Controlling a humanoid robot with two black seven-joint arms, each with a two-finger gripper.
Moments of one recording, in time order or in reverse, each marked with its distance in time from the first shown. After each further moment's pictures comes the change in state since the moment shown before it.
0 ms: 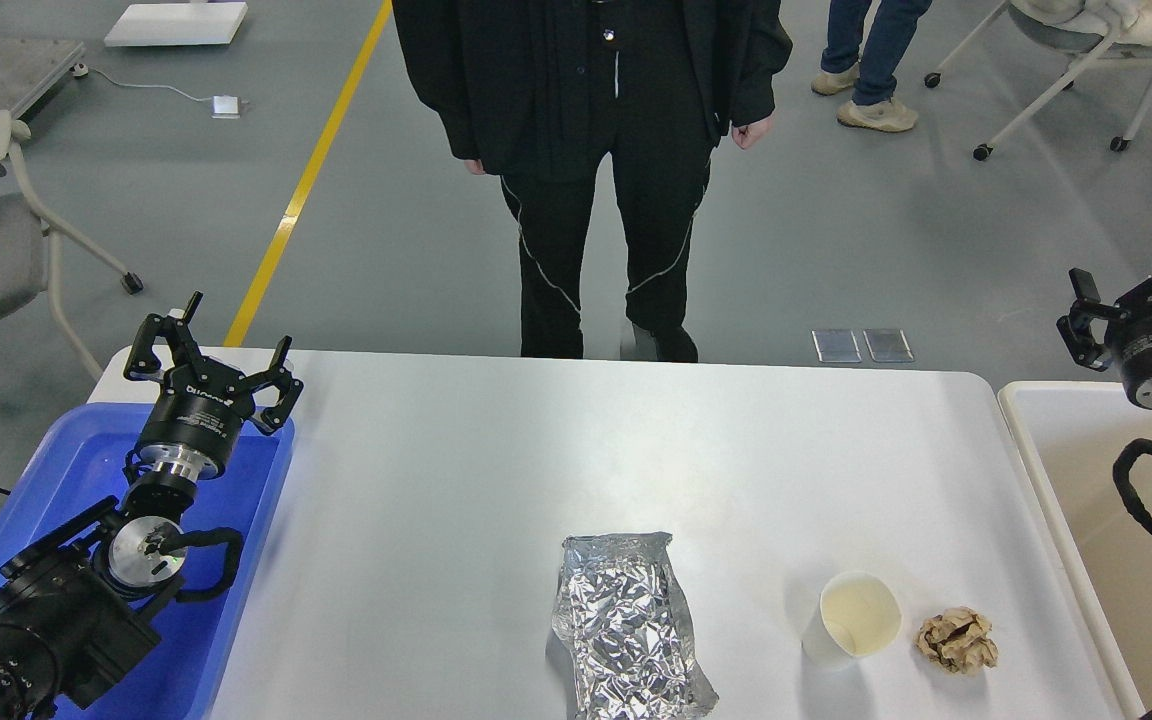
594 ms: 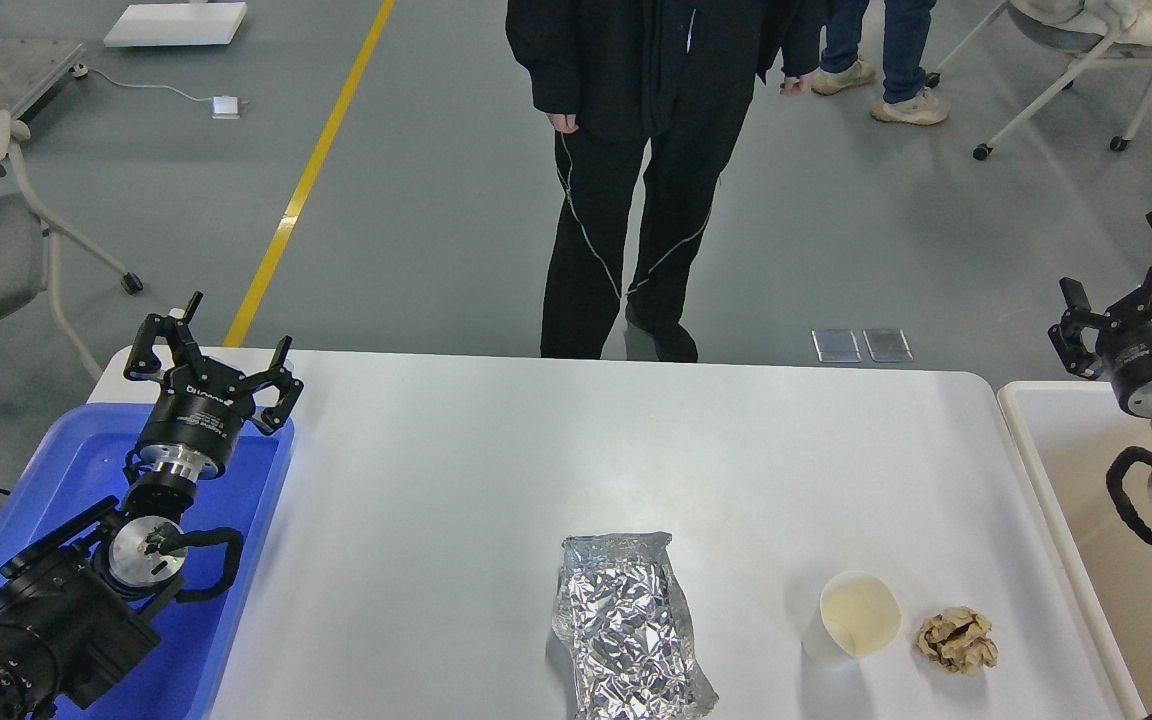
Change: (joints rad) left arm 0.000 0.000 0.000 0.000 0.001 0.000 0.000; right arm -0.011 0.008 -0.002 -0.004 0.000 0.007 0.000
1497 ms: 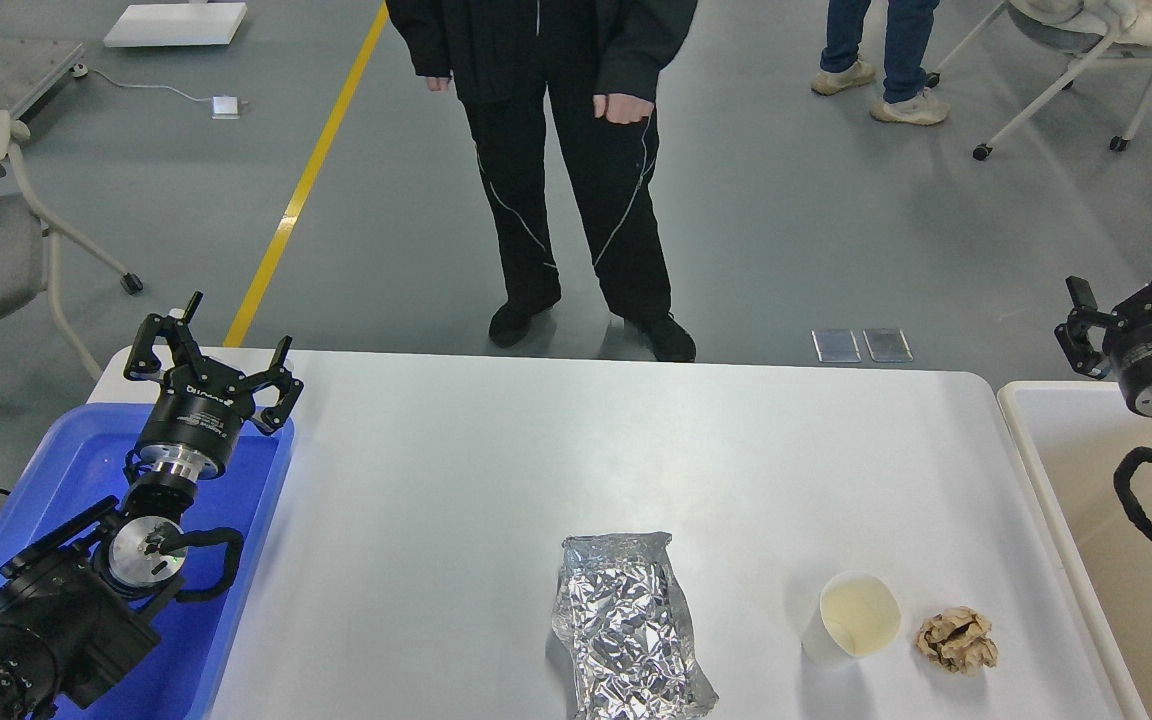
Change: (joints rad) left arm 0.000 0.000 0.000 0.000 -0.001 0.000 0.000; right arm -0.006 -0.011 0.001 0.009 0.000 0.003 0.000
